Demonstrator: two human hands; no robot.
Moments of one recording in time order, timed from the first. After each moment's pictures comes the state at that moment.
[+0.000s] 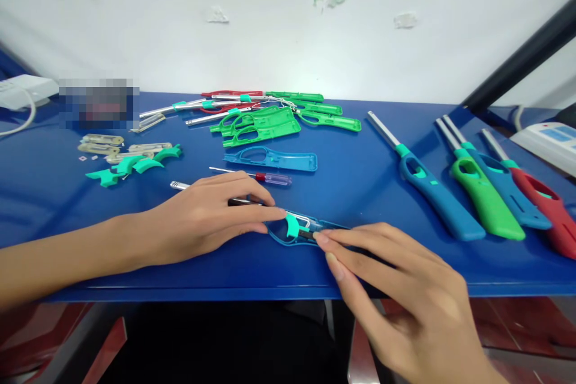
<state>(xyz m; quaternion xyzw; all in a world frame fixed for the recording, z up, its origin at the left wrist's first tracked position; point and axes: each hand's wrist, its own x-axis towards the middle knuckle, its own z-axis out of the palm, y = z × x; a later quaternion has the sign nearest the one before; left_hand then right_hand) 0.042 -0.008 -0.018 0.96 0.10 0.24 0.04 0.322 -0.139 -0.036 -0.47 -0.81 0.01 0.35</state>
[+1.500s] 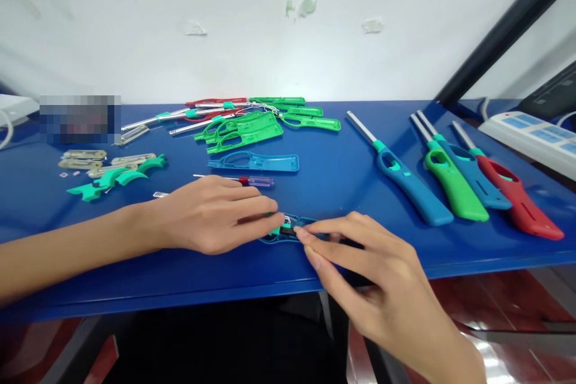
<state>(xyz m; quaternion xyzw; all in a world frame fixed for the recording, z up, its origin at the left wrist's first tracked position) 0.073 0.004 -0.004 0.96 -0.03 0.21 -0.20 0.319 -0.133 -0.029 -0.49 -0.80 0.05 0.34</state>
